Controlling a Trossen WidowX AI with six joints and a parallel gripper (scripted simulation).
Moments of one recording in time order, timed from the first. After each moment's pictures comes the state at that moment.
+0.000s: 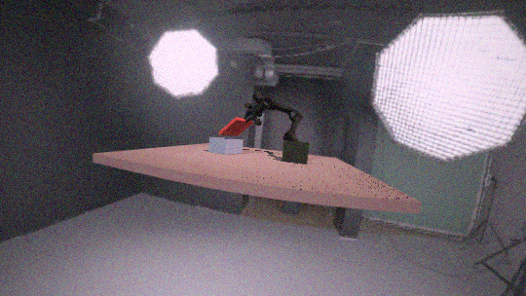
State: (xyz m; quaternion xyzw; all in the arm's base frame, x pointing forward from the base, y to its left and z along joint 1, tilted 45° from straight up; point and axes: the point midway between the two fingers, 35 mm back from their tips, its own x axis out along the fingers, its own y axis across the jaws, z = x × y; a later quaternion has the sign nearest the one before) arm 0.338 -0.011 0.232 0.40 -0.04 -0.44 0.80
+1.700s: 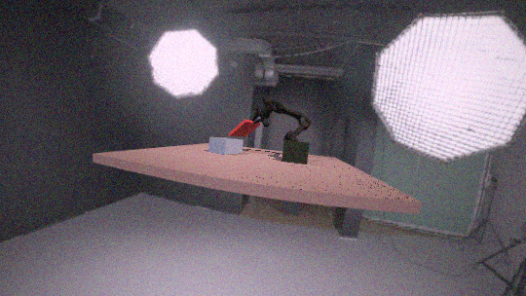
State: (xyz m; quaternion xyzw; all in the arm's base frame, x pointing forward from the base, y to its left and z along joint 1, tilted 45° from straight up) arm 0.283 -0.068 0.293 0.40 -0.04 -0.45 0.80
